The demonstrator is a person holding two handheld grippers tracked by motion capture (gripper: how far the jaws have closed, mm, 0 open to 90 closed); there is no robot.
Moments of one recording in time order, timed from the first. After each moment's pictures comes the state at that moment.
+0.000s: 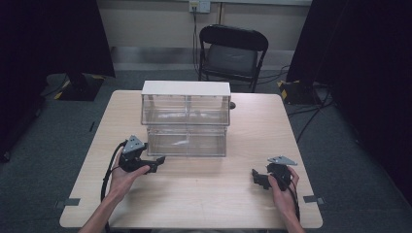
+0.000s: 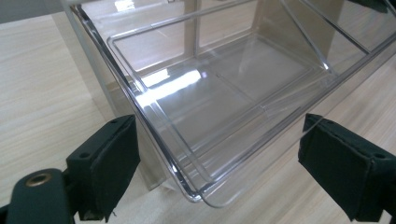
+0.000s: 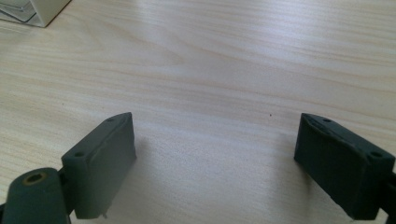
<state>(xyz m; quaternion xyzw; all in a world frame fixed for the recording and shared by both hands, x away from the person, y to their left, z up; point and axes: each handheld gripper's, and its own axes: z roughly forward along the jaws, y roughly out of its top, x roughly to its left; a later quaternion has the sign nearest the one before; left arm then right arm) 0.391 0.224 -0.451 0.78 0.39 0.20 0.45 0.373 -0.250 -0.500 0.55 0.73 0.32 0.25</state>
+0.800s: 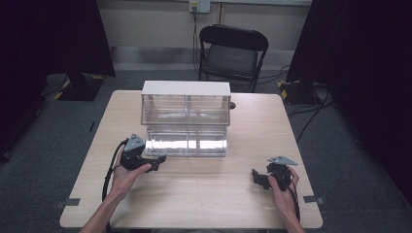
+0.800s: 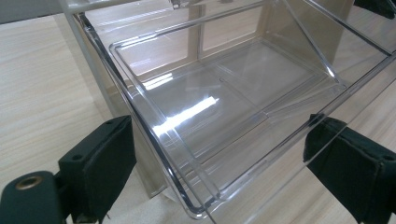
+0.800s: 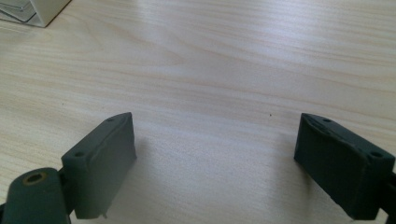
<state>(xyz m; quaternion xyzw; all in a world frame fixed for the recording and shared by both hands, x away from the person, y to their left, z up) 0.396 0.220 -0.450 0.77 0.40 0.20 0.45 0.373 -0.250 -0.500 0.55 0.73 0.32 0.25</state>
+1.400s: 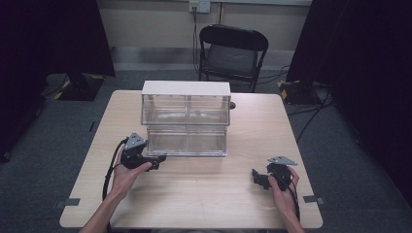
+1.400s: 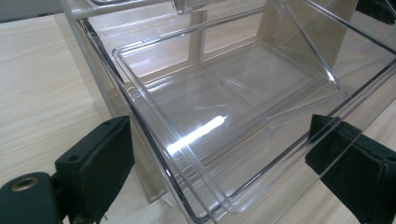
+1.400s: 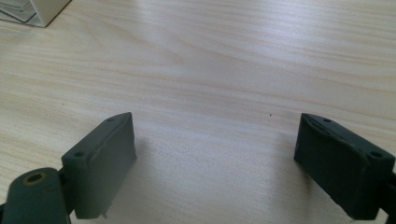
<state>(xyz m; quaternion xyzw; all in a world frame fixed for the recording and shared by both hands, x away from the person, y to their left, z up) 0.399 0.219 -0.449 0.77 0.40 0.19 0.46 0.373 -0.250 -0.500 0.55 0.73 0.32 0.25</state>
